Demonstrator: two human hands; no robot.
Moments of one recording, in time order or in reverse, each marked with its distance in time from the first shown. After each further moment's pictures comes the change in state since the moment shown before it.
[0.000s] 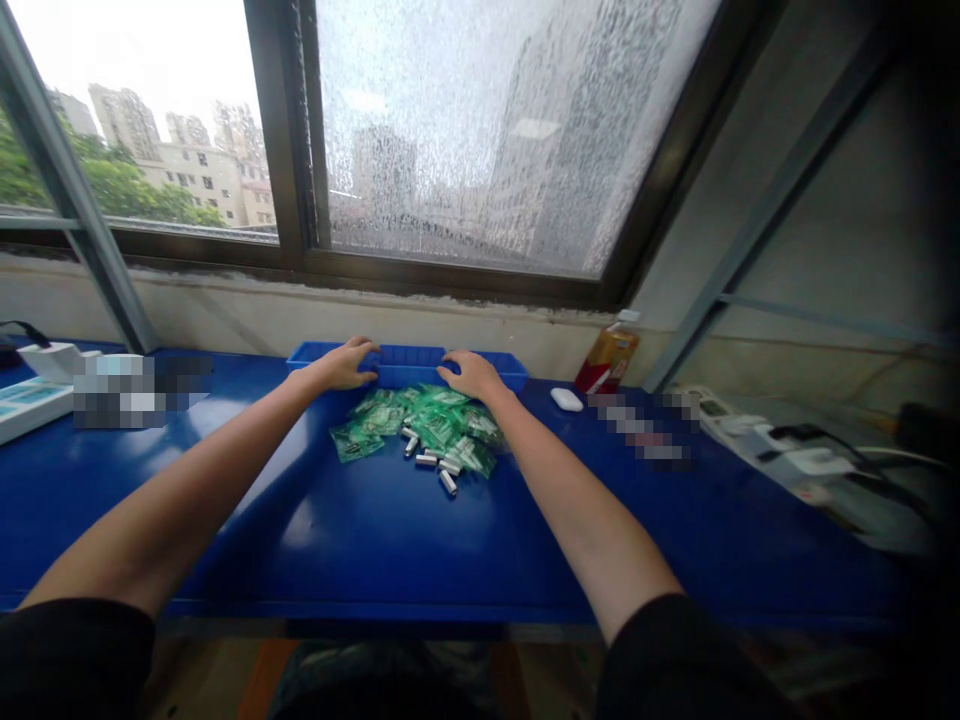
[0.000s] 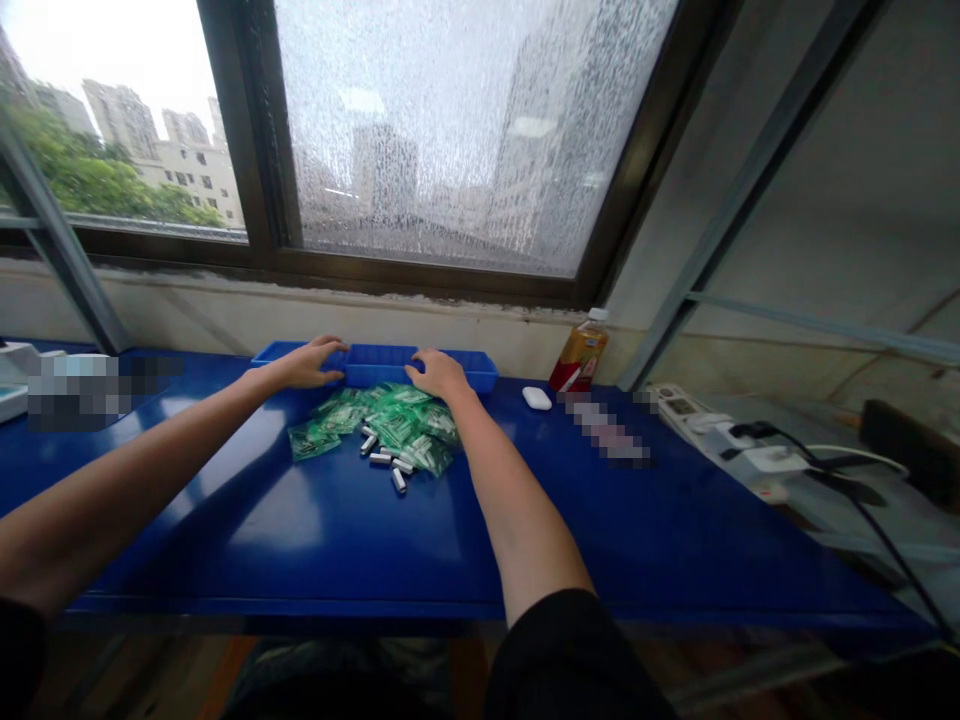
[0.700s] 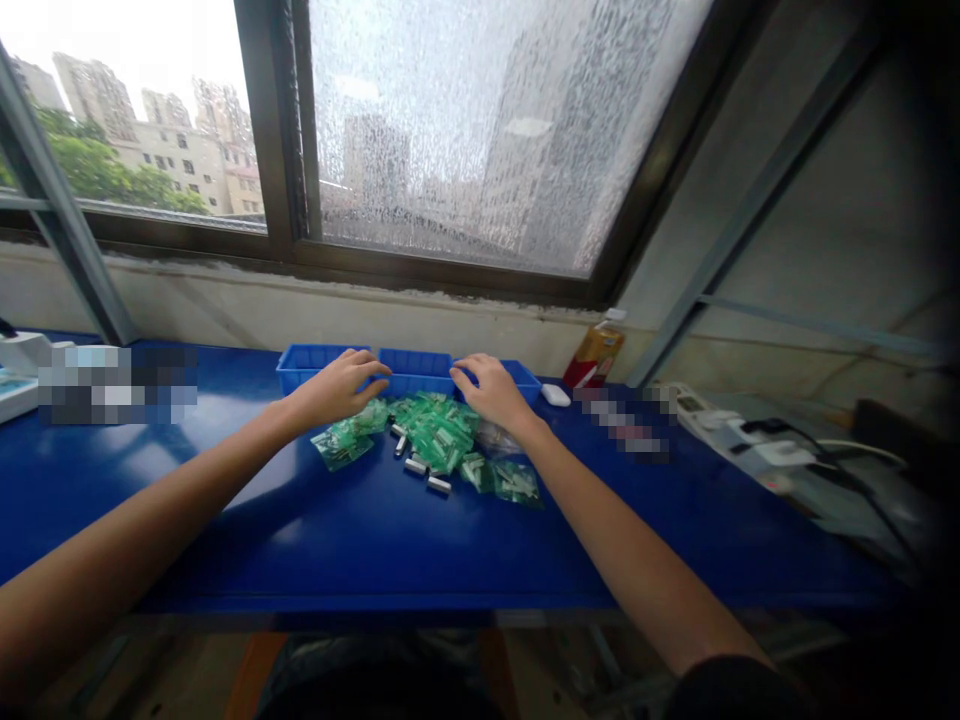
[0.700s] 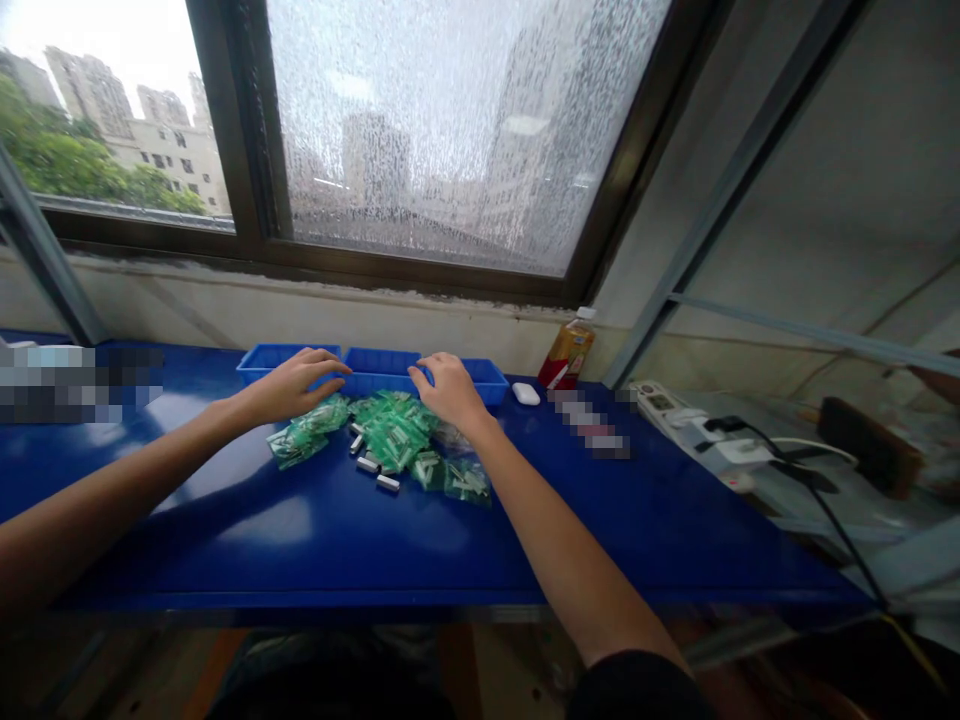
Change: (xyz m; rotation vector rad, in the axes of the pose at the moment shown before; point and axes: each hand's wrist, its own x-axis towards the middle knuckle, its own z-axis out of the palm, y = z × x) left_hand -0.055 0.058 -0.014 -0.028 0.138 0.235; right_hand -0.065 -0.018 -0.036 0.075 0.180 -0.074
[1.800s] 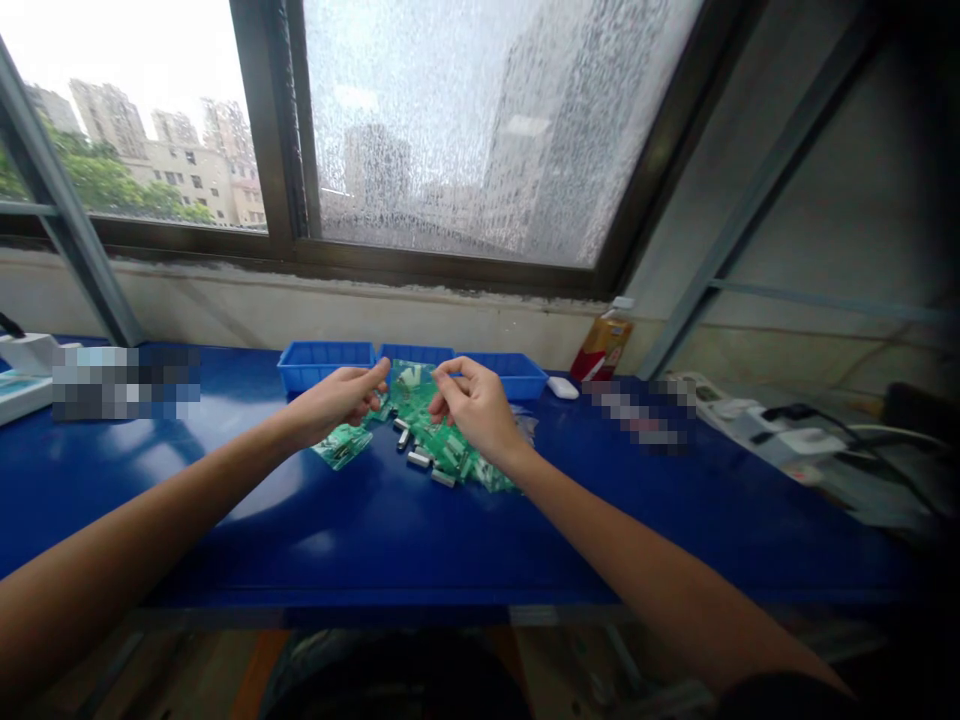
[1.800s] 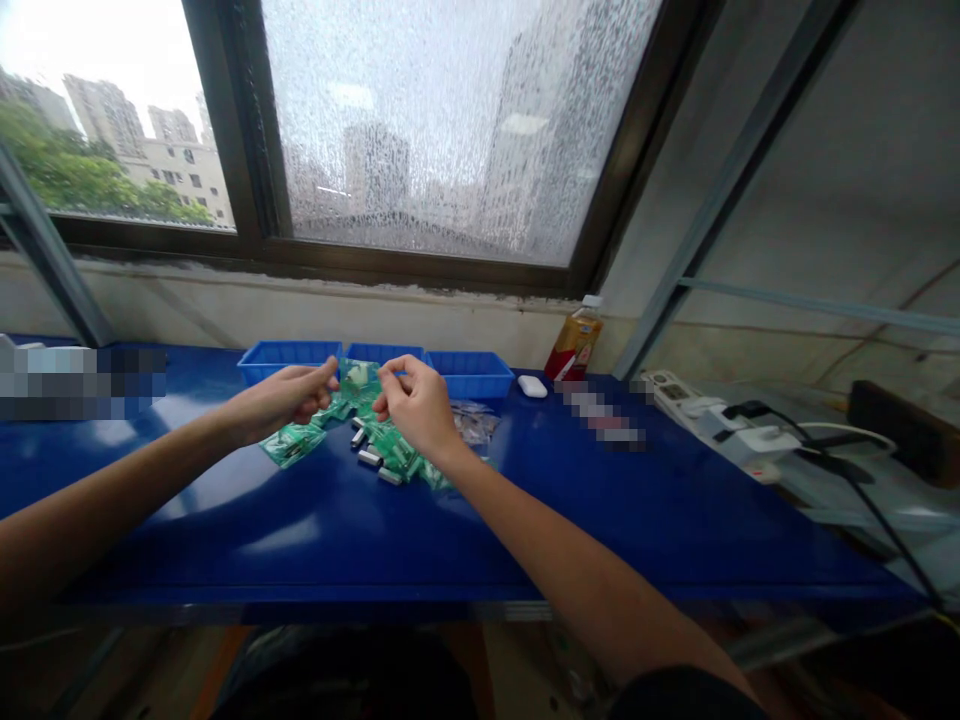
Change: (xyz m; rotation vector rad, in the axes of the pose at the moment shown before) left_hand -0.016 0.044 -0.004 -1.132 0.001 -0.686; right_hand -0.031 -0.082 -0.012 0.949 0.062 0.268
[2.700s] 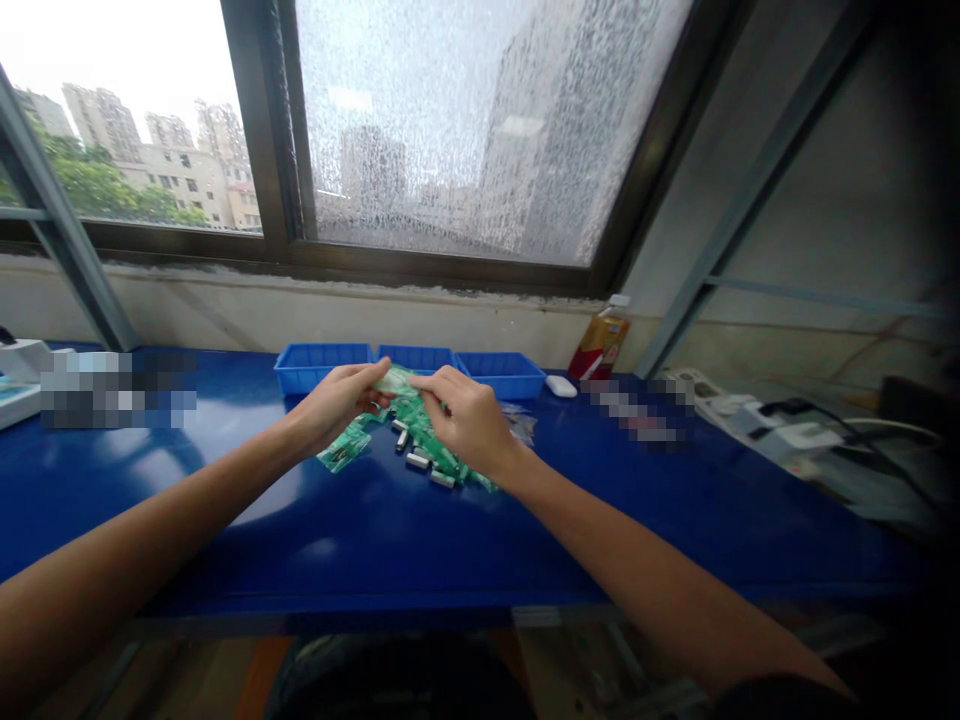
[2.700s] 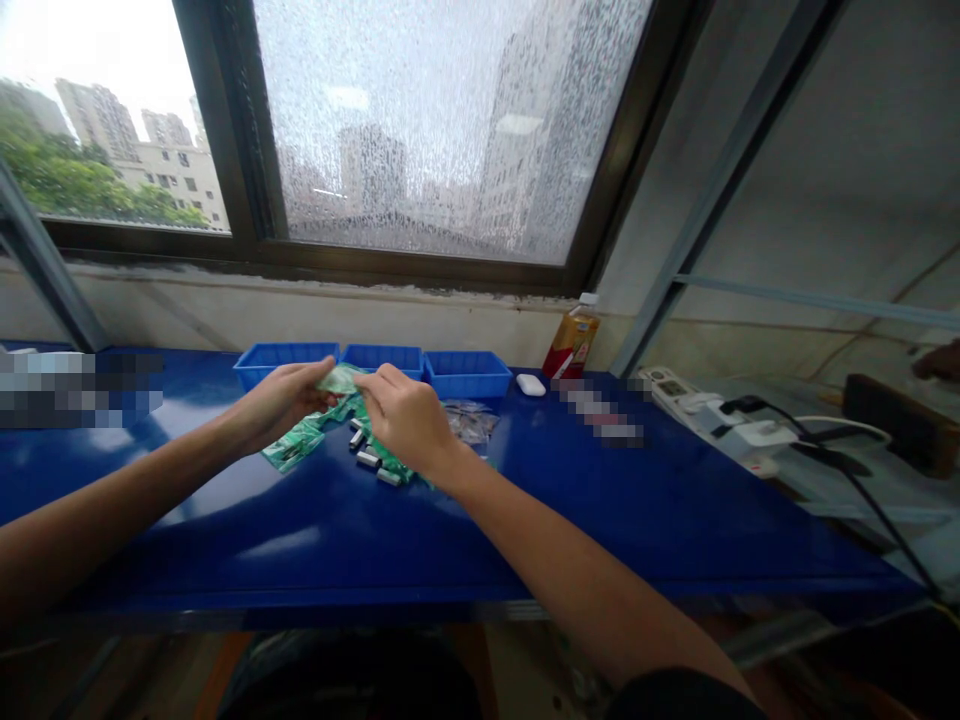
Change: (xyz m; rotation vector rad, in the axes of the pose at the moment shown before) left_hand -0.004 0.001 0.009 -0.105 -0.054 0.222; right_hand -0.004 0.002 -0.004 -0.660 -0.085 -0.563
